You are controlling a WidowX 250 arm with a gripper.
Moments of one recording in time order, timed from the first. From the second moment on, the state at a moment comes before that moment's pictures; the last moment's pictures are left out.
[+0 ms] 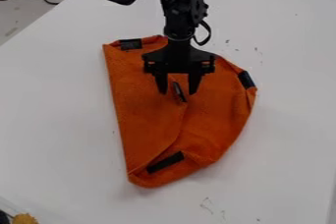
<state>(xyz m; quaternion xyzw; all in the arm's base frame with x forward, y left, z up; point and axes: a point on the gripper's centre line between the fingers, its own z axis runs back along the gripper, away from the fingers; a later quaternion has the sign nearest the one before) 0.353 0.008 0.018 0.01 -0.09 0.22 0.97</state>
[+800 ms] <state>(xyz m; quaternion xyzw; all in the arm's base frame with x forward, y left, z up) 0.353 0.010 0.012 0.01 -0.08 0.22 0.97</state>
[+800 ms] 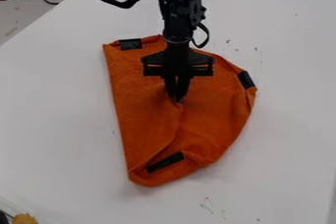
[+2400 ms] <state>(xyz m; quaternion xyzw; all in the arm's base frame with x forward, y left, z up) 0.227 0.120 0.047 0.03 -0.10 0.47 0.87</state>
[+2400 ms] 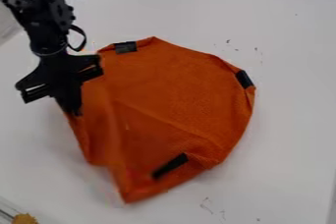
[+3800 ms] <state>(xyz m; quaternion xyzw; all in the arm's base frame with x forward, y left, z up) 0.190 0.172 0.019 0.06 -0.08 0.45 0.89</state>
